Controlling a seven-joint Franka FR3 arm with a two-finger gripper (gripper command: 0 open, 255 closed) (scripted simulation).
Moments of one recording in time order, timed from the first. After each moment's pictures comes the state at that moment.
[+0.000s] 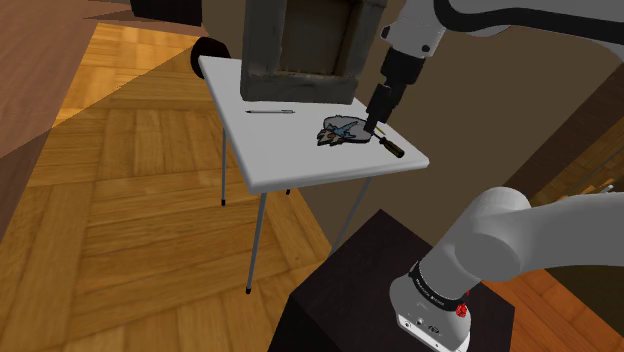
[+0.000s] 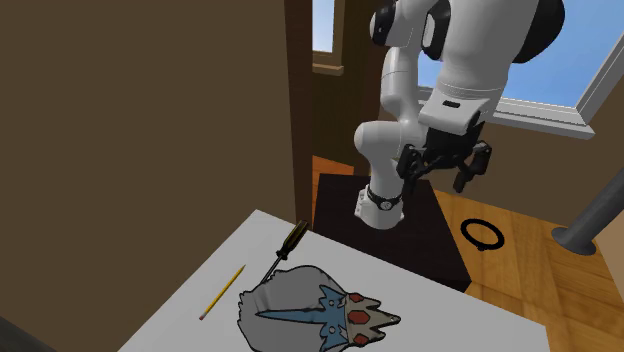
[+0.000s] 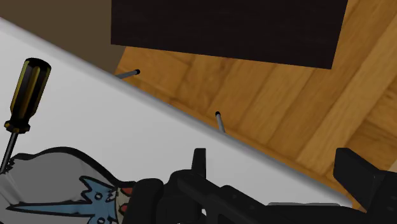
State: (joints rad) arm -0.02 -0.77 0.01 -2.44 0.05 1.66 -0.15
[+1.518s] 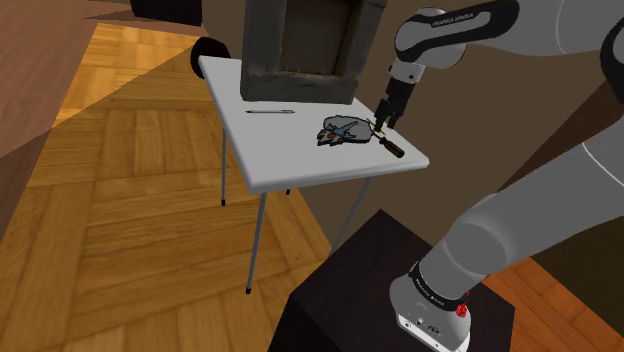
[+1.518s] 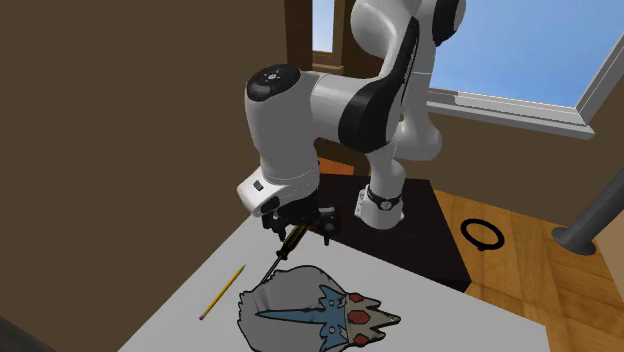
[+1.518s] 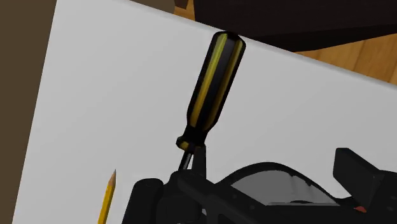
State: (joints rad) arm -0.20 -0.25 -0.35 -2.25 -0.06 1.90 -0.45
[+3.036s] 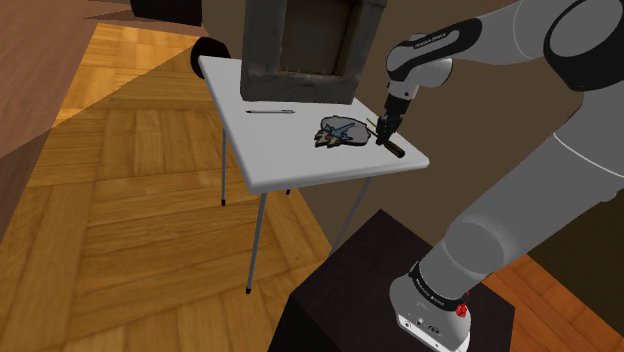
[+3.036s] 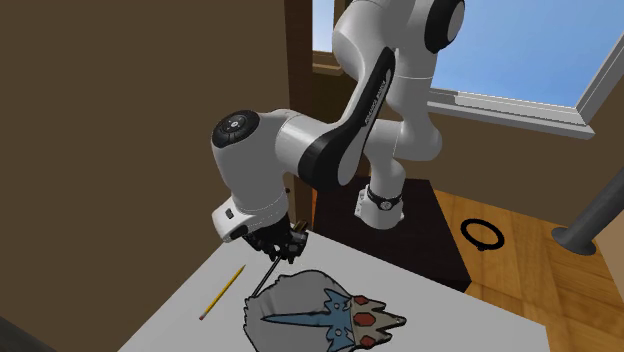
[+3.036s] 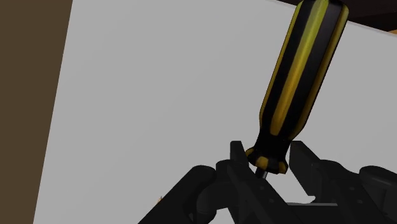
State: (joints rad) arm -0.24 -0.07 -0.42 -2.23 -0.02 2.03 -0.54
